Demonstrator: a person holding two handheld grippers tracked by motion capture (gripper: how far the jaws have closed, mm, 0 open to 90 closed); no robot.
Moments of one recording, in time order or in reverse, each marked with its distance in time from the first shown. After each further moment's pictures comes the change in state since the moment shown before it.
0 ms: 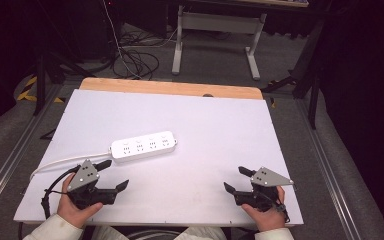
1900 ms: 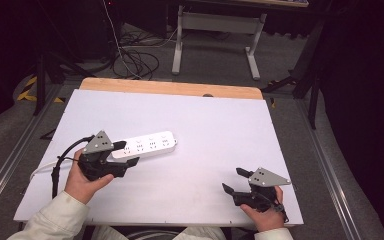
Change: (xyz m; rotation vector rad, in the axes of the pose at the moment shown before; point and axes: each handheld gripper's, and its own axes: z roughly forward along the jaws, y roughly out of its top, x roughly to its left) left arm 0.017 0.078 0.022 0.106 -0.067 0.000; right arm 0.002 -0.001 0.004 0.016 0.016 -0.010
